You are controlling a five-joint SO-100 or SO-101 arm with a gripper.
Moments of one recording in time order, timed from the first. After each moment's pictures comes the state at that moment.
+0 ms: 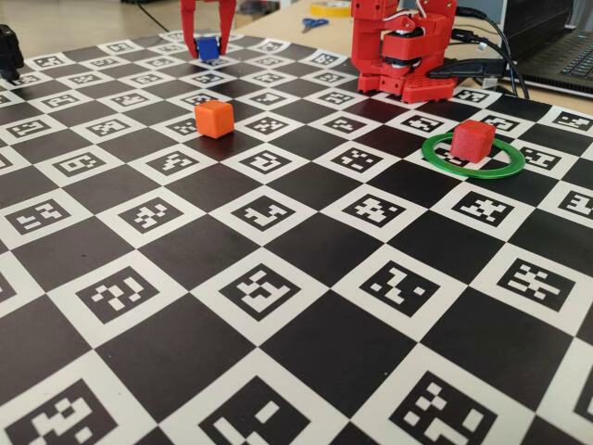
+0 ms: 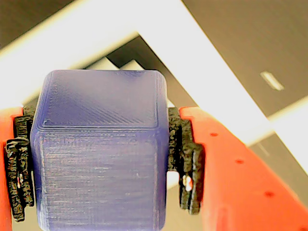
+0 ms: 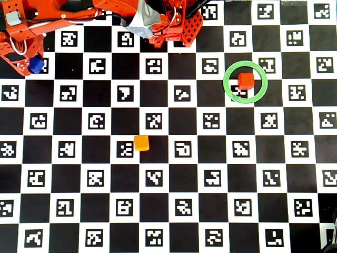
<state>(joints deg) 78.0 51.1 57.2 85.0 -42.0</state>
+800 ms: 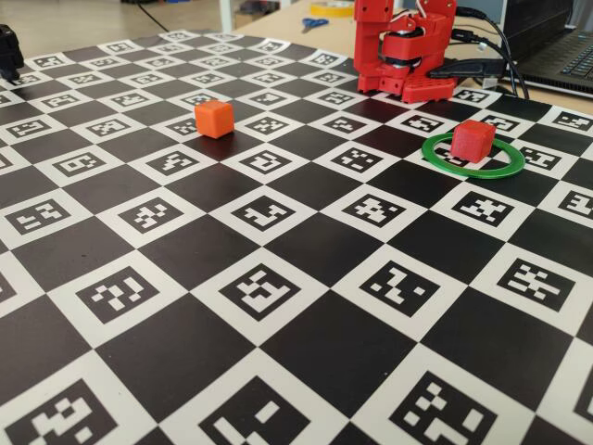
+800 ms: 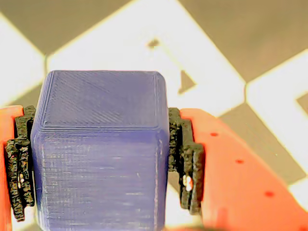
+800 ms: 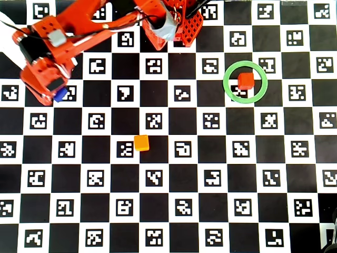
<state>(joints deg) 50.7 76.3 61.5 99.4 -14.5</state>
